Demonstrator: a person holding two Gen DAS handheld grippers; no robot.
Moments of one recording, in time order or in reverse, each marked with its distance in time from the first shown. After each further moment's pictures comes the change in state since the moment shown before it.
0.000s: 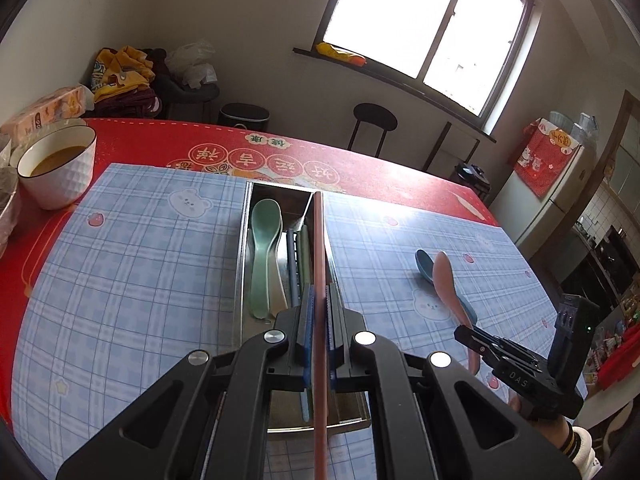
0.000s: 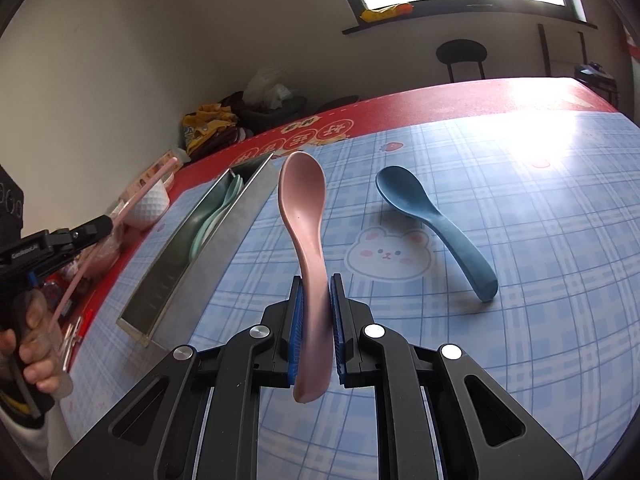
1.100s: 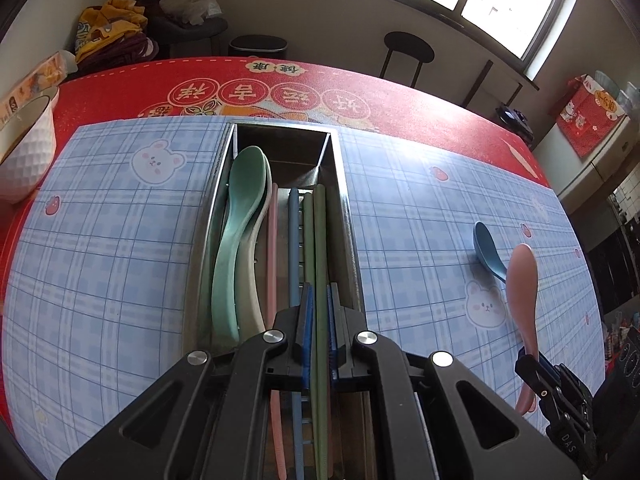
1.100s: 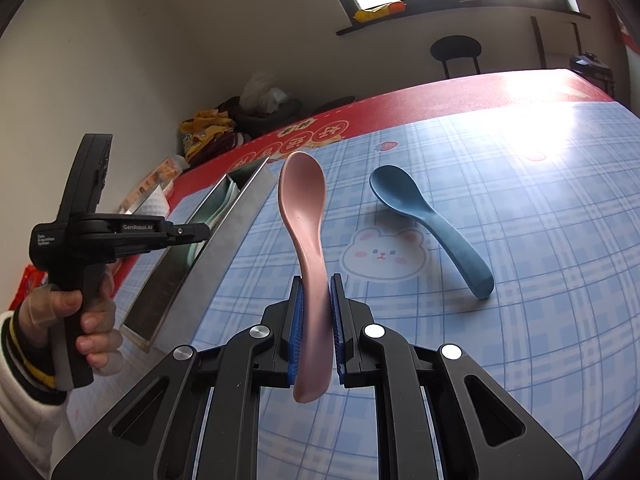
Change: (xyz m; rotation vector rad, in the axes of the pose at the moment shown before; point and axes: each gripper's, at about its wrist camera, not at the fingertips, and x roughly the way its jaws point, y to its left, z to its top) left arm 0.100 -0.008 0.021 0.005 0.249 0.115; right arm -0.004 -0.009 0.001 0.025 -0.008 0.010
